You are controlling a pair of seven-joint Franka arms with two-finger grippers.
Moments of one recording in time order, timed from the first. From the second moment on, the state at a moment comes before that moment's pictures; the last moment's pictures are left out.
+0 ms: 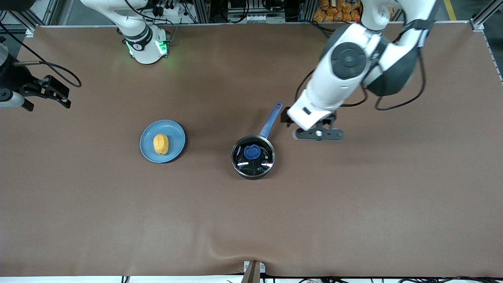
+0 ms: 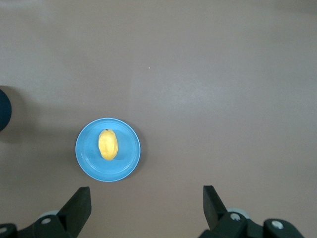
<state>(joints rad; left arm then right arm) -0.36 0.37 -0.31 -1.50 0.03 1.84 -0.65 -0.01 -0.08 0.03 -1.67 -0.03 1.66 -0.07</state>
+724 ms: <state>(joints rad) -0.47 0.58 -0.30 -1.41 0.06 2.06 -0.82 -0.01 -0.07 0.03 -1.67 -0.03 1.66 -0.07</state>
